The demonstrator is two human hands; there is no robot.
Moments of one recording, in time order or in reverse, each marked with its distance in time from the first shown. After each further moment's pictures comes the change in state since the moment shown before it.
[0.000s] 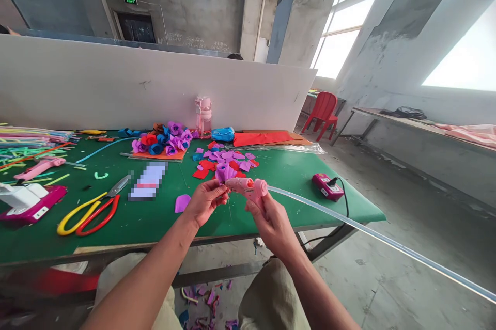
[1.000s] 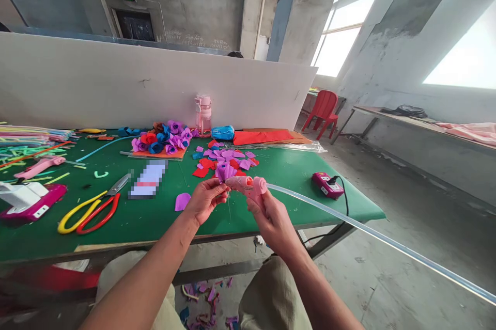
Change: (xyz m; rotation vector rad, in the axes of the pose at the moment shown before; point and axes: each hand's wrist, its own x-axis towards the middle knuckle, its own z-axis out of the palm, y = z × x) left_hand 0.000 -0.001 -0.001 -0.004 0.011 -0.012; right_hand 0.002 0.000 -0.001 -0.017 -0.006 -0.017
